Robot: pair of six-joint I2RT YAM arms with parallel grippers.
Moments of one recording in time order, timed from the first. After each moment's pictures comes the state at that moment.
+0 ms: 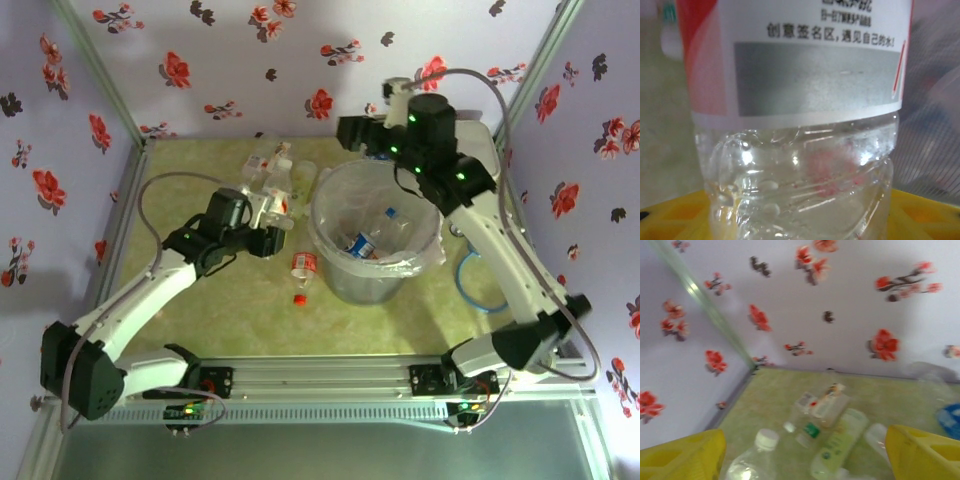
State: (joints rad) left arm -0.57 1.19 0.98 -0.52 0.09 -0.19; right arm 0.54 1.48 1.74 -0.50 -0.13 0.37
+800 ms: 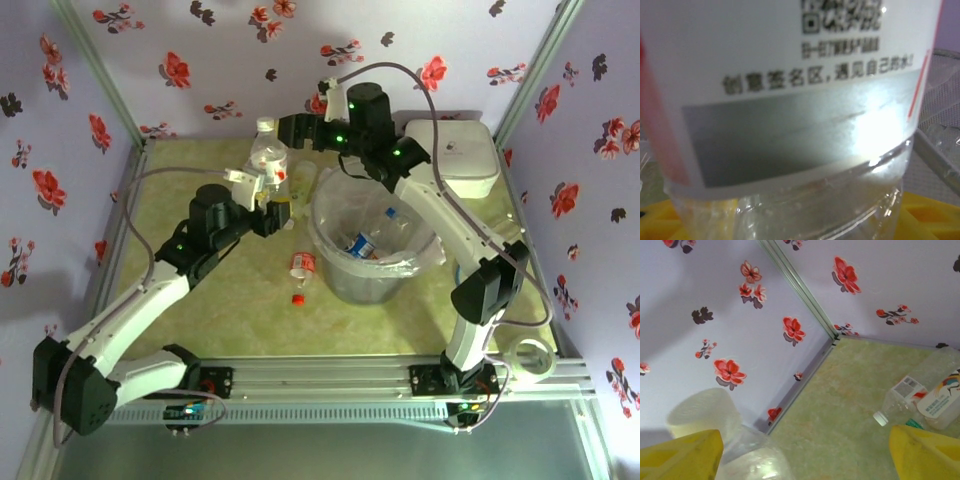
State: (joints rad) left arm -0.57 1.12 0.90 -0.08 0.12 -0.18; right arm 0.63 1.78 1.92 -0.37 -0.41 0.51
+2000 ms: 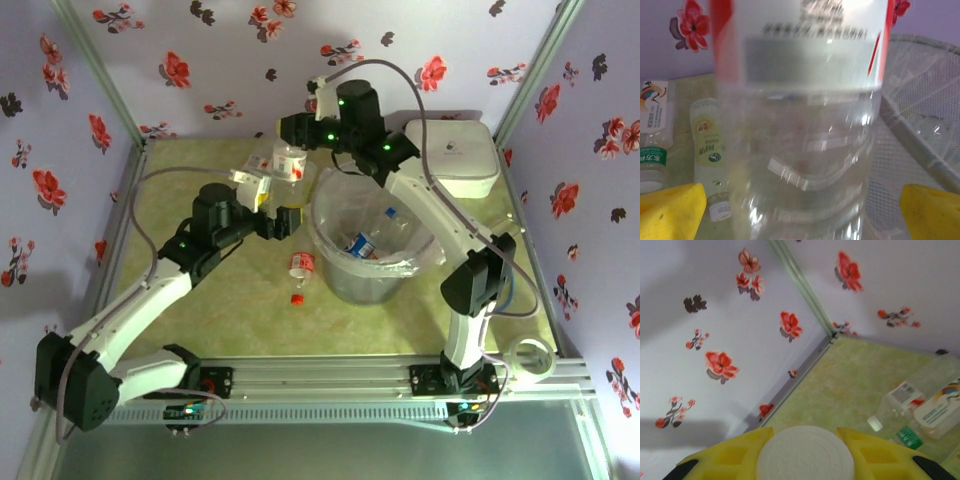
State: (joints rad) left arm -0.56 1.12 0.90 -0.09 0.20 -0.21; right arm 0.63 1.85 2.01 -0.40 -0.39 0.43
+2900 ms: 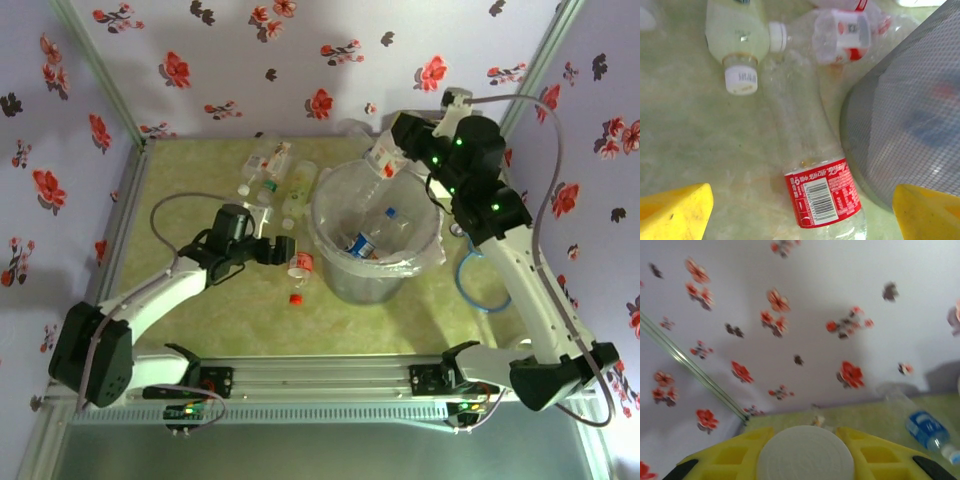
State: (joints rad) left arm -0.53 1.27 0.74 -0.19 0.20 -0.33; right arm 0.40 1.22 1.45 -0.35 -0.03 0.52
